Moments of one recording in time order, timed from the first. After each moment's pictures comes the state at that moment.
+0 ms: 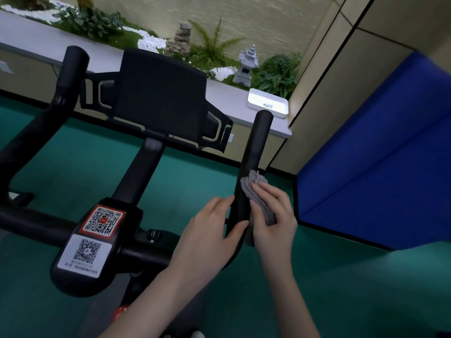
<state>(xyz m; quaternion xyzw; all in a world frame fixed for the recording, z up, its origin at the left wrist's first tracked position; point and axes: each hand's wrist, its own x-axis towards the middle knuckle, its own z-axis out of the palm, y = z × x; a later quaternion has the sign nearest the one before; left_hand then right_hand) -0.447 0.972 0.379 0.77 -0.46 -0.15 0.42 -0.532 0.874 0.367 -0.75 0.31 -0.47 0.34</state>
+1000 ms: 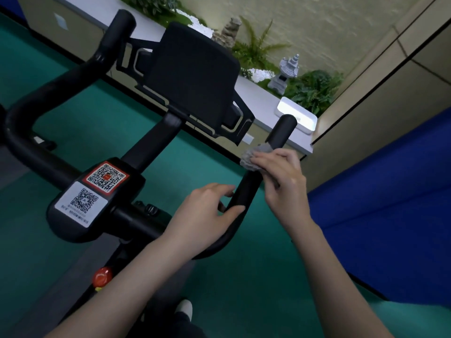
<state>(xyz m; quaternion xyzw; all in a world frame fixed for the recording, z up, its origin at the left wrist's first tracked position) -0.448 0.961 0.391 0.80 -0.36 -0.19 0.44 -0.509 0.788 0.407 -0.94 0.05 -0.32 0.11</state>
